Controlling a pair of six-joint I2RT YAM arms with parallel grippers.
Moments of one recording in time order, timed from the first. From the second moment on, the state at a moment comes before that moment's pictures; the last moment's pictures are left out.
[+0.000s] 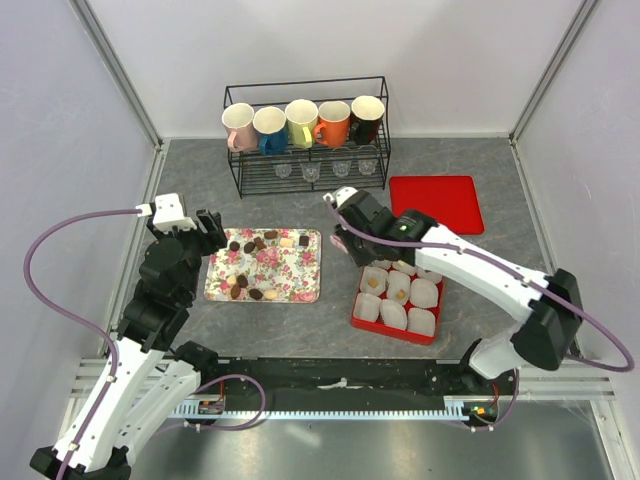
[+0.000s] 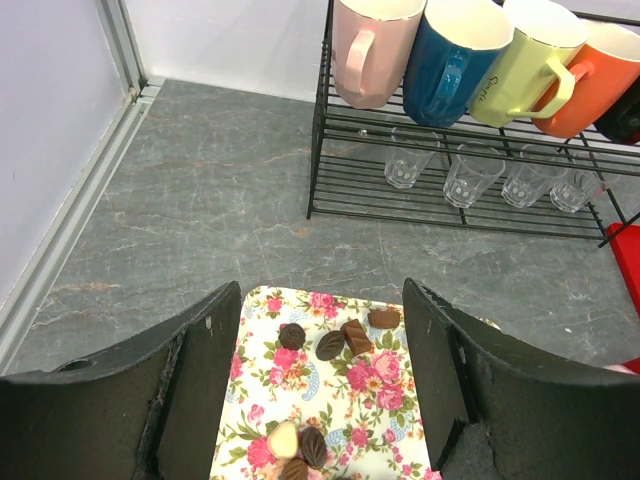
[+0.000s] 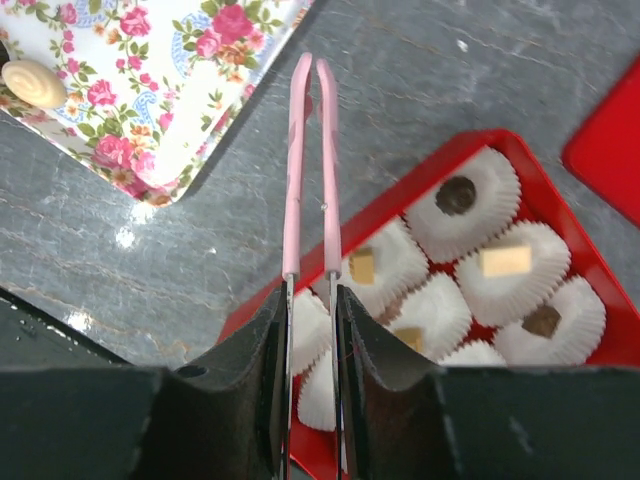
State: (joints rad) left arm -0.41 0.57 0.75 -0.28 -0.49 -0.19; right arm 0.86 1.46 1.32 -0.79 0.16 0.21
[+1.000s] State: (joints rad) left arm -0.41 0.57 0.75 -0.28 -0.47 -0.19; right arm 0.90 1.85 1.49 -0.64 0.15 0.11
